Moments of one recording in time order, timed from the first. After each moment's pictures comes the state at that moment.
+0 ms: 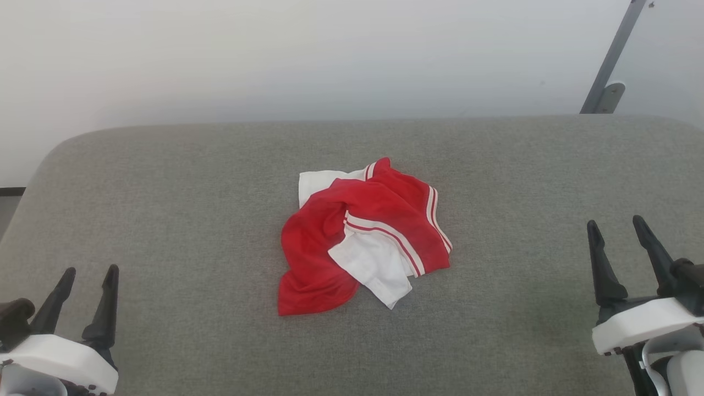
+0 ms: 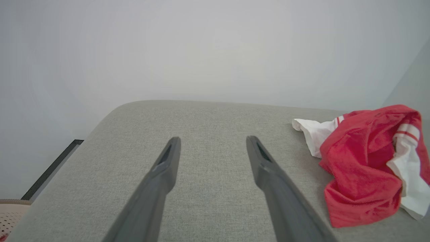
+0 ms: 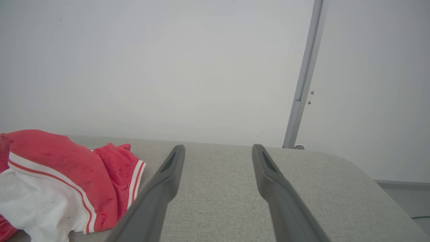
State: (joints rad) left arm -0.04 0.63 -0.19 0.22 -0.77 0.03 -0.24; right arm -0.11 -0.24 -0.05 0.20 0.25 0.13 -0.24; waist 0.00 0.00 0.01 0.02
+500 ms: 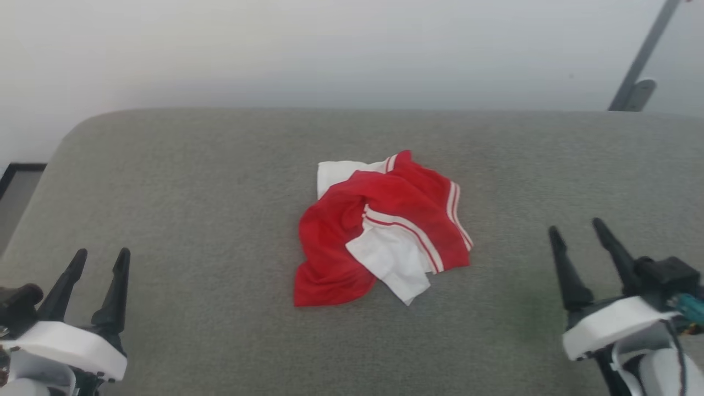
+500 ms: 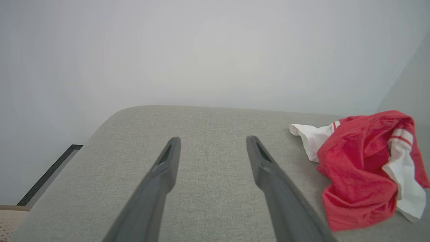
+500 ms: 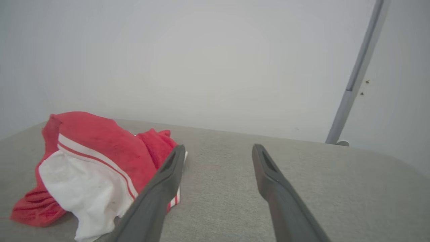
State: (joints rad) left arm -0.08 0.62 -0.20 0.21 -0.76 -0.01 -0.25; right arm -0.11 -0.25 0.06 0.17 0.29 0.13 -0.19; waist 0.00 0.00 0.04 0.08
